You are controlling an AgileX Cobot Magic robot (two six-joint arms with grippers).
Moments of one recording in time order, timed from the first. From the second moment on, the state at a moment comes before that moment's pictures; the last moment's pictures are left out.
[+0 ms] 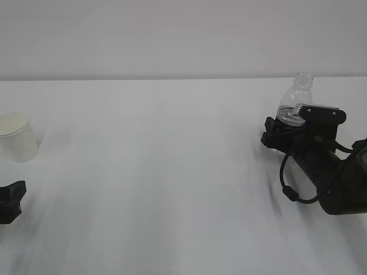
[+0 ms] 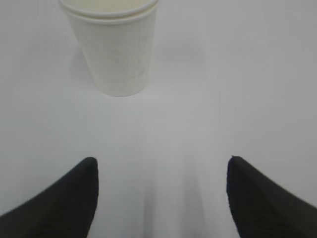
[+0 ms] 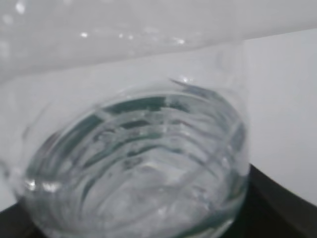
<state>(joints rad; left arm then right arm) -0.15 1.82 -0.13 -0.13 -1.15 -0.09 0.17 2.28 -0.82 0.11 -1.15 0.11</state>
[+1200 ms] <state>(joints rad) -0.15 1.82 -0.13 -0.13 -1.15 -0.09 0.17 2.28 -0.82 0.08 -1.14 -0.06</state>
